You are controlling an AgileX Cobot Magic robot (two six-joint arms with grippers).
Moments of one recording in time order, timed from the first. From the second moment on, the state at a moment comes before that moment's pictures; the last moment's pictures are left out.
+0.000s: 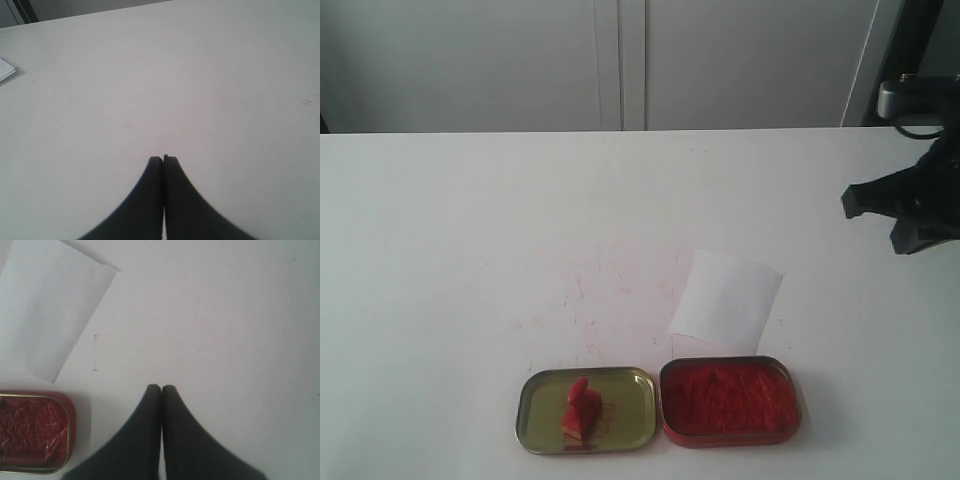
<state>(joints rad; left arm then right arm) -0.05 0.00 0.02 -0.05 0.39 0.16 0.11 1.47 -1.07 0.03 0.88 0.00</state>
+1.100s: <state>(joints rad) -0.05 0.00 0.02 -0.05 0.39 0.16 0.56 1.76 -1.34 0.04 1.00 -0.14</state>
